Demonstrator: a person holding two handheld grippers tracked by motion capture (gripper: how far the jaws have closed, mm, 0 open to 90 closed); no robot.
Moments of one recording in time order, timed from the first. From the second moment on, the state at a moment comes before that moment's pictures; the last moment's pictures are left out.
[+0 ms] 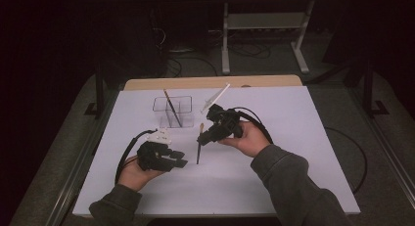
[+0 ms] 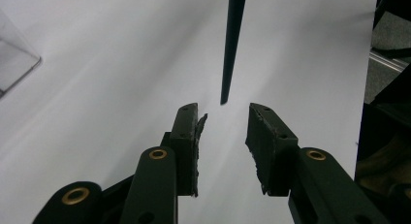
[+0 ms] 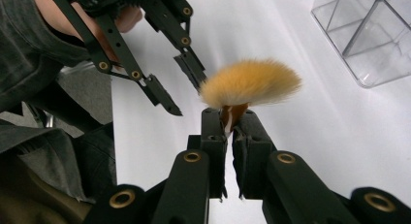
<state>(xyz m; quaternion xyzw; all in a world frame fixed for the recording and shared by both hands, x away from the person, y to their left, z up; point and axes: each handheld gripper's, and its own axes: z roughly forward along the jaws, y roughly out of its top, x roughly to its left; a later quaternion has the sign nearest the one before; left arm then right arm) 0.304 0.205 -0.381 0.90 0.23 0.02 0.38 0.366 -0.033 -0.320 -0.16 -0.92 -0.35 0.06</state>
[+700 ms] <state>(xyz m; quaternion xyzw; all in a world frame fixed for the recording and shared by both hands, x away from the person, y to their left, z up) 0.293 0.226 -0.394 0.89 0.25 0.03 0.38 0.385 -0.023 -0.310 -0.16 -0.93 -0.32 0.06</state>
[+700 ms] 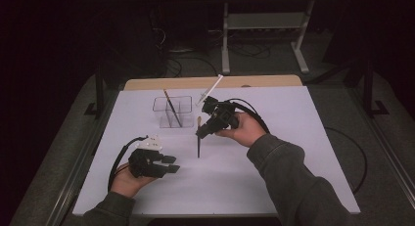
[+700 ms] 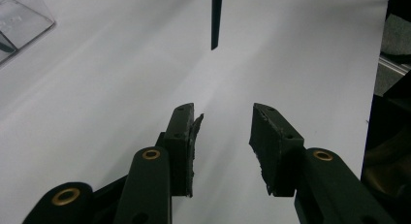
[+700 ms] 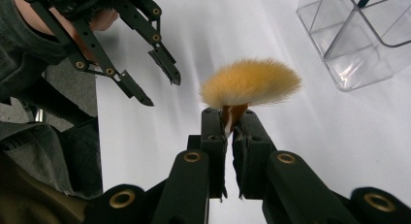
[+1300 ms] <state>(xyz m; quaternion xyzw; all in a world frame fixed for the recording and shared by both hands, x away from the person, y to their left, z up) 0.288 0.231 -0.396 0.89 0.24 0.04 0.39 0.398 -0.025 -0.296 -0.16 -0.93 -0.31 0.04</state>
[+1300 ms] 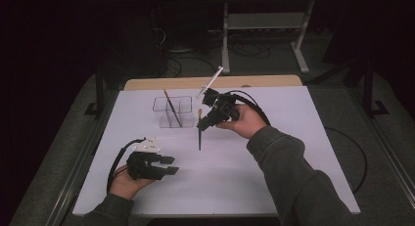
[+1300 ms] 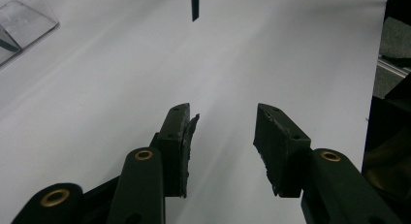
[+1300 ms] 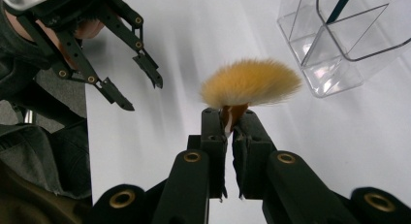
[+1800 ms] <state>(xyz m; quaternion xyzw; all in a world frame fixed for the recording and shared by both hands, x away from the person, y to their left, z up) 0.287 0.234 -0.395 0.89 0.24 0.04 0.39 0.411 -0.016 -0.287 -0.16 -0.94 -0.30 0.04</state>
